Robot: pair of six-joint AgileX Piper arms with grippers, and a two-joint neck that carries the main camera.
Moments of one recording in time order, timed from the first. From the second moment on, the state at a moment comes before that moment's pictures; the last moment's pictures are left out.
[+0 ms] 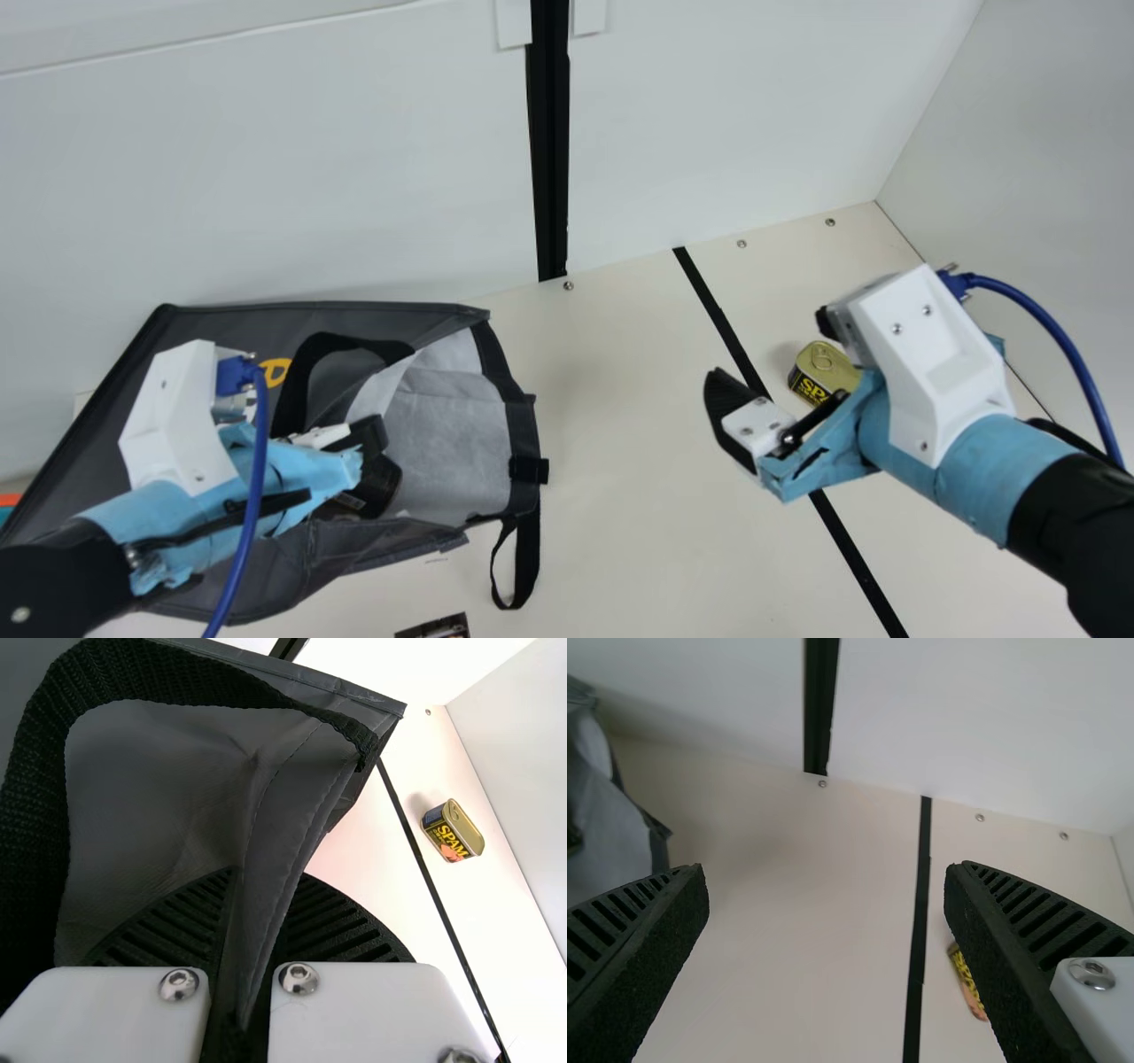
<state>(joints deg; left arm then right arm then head) -27.1 84.9 -72.4 -35.1 37.7 4.6 -10.4 51.4 -61.7 18.7 46.9 -30.1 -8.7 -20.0</state>
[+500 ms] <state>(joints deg) -27.1 84.9 -72.4 -35.1 37.7 4.6 -11.2 50.8 -66.8 4.8 52.5 -16.7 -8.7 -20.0</state>
